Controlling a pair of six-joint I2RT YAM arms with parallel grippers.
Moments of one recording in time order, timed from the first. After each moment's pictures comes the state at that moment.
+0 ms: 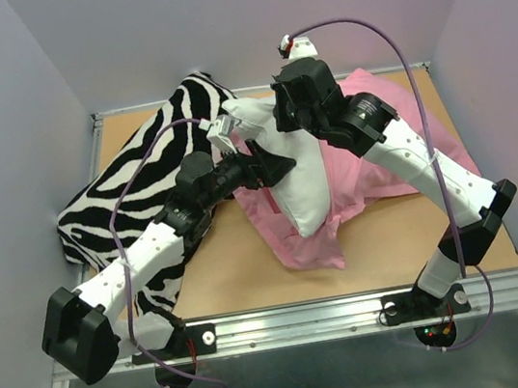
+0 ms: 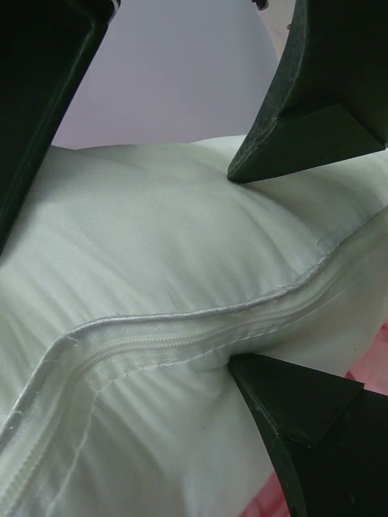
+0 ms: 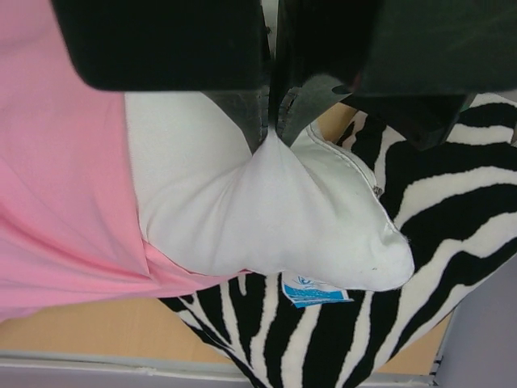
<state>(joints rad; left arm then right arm) -0.68 1.19 0.87 0.27 0.28 -0.74 0.81 1.63 1.96 -0.76 0.41 0.42</state>
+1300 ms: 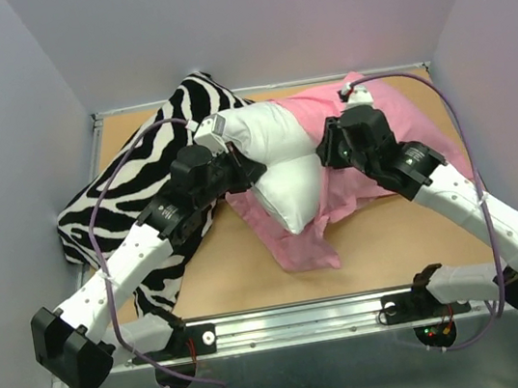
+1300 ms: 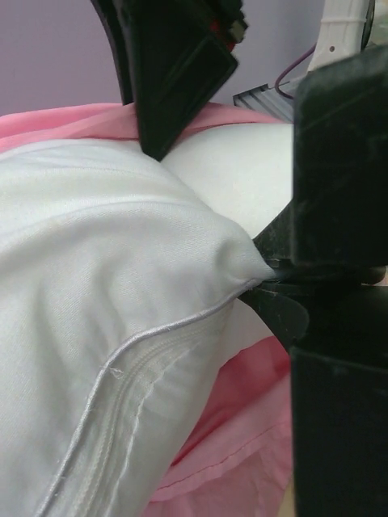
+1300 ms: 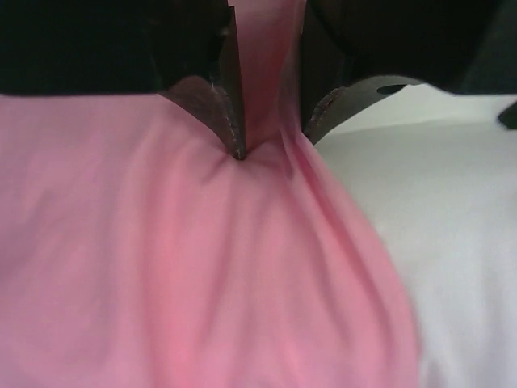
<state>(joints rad) -0.67 1.15 1.02 -0.18 0.08 -0.68 0.69 1.22 1.27 -0.56 0.36 0.49</state>
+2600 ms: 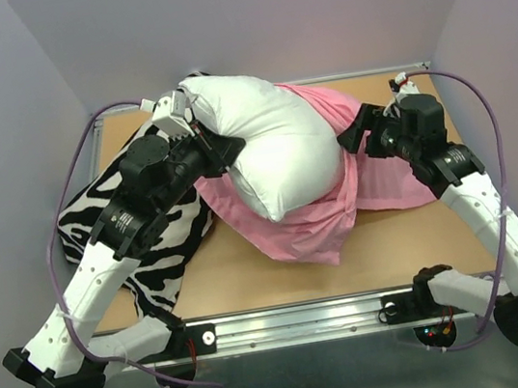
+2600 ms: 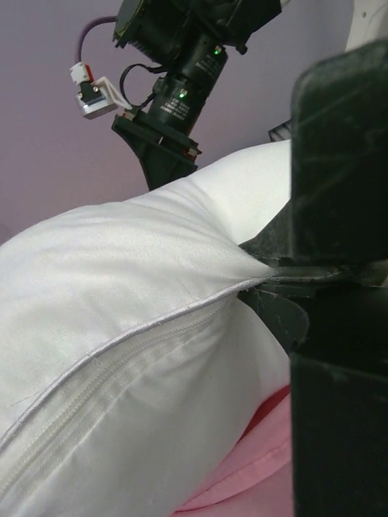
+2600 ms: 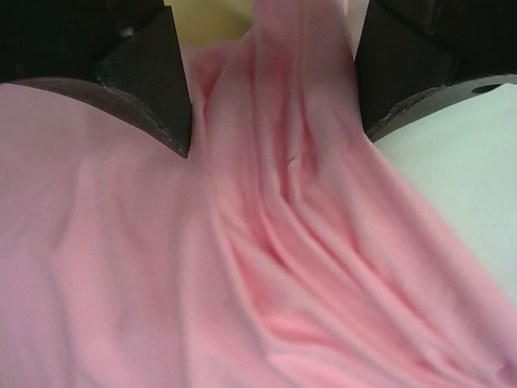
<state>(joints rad) -0.68 1.02 1.31 -0.41 0.01 -0.64 0.23 1.08 1.09 -0.45 -0.13 0.52</state>
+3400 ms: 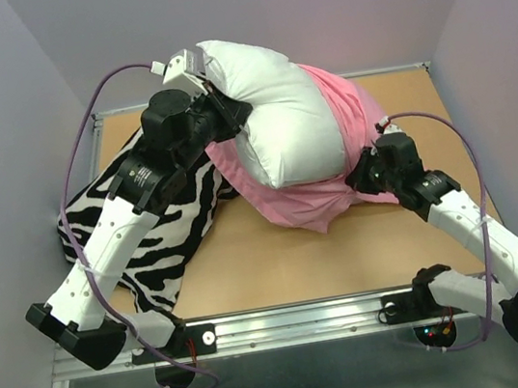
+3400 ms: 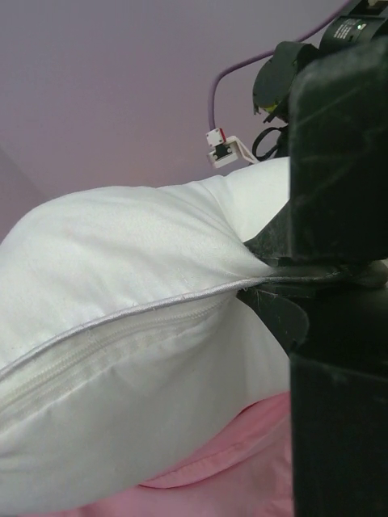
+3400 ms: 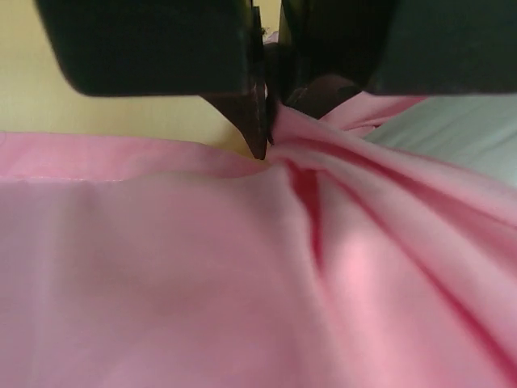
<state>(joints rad) -0.68 1.29 1.61 -0.45 -0.10 -0.68 0.36 1.01 0.83 -0.45 0.01 0.60</state>
